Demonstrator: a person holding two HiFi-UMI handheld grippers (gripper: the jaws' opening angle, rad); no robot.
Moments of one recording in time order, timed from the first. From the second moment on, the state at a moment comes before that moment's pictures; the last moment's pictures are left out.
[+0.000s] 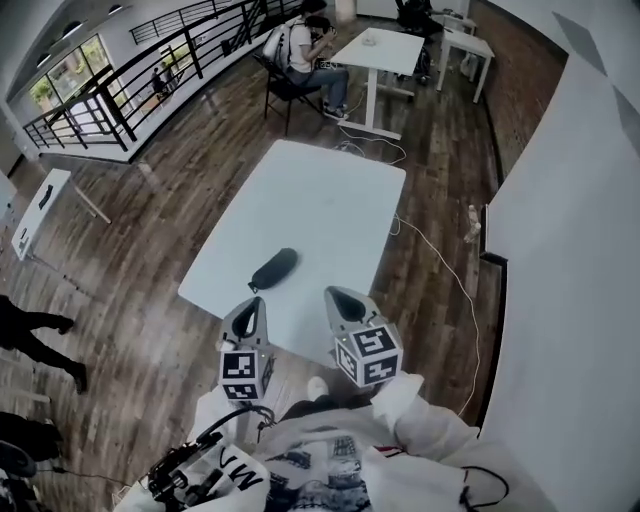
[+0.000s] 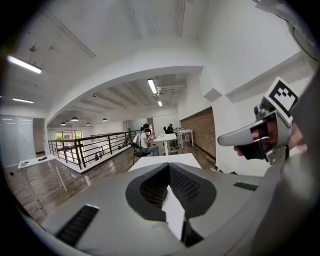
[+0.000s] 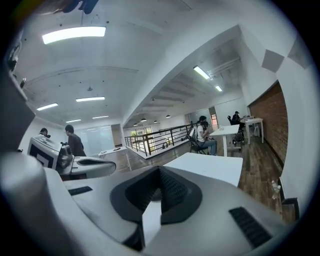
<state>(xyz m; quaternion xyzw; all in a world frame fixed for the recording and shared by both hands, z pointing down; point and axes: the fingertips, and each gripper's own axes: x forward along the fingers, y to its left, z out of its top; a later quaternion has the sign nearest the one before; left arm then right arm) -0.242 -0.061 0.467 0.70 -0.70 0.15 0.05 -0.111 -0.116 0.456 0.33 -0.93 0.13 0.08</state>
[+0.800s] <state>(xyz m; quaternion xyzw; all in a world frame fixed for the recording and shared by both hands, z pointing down) -0.295 -0.207 0.670 0.71 -0.52 0.44 0.16 -0.096 -0.183 0.533 0.37 -0.89 0.22 0.14</state>
